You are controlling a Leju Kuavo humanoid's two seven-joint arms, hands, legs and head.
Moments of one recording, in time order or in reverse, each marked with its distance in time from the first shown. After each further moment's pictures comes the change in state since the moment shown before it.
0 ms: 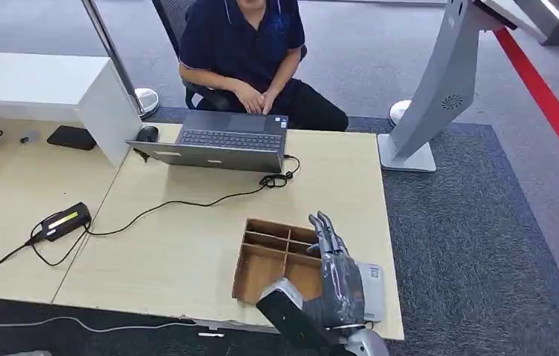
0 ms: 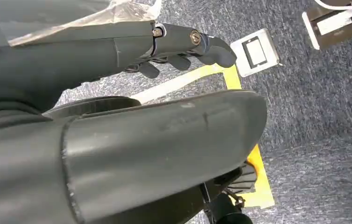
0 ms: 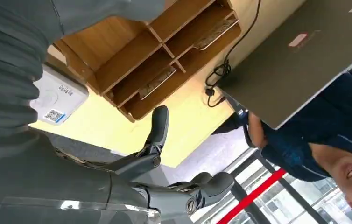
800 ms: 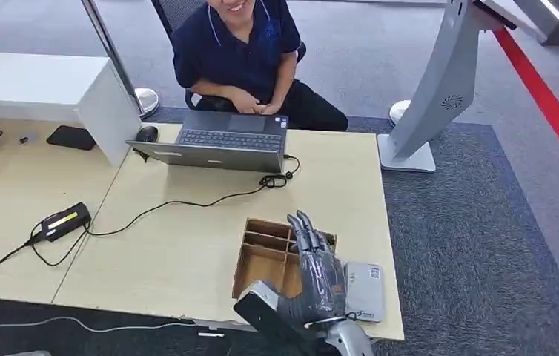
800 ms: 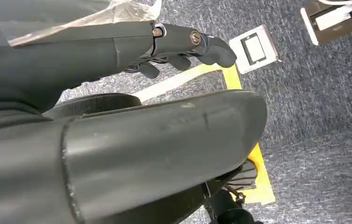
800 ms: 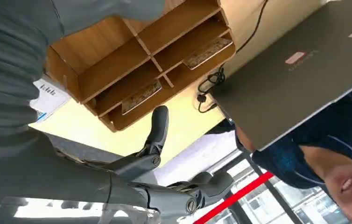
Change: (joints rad) left arm 0.000 -0.006 -0.003 0.000 0.000 -0.013 0.000; right arm -0.093 0.008 0.074 0.132 0.047 -0.024 0.006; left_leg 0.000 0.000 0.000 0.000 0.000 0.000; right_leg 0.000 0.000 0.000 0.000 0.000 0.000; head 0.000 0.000
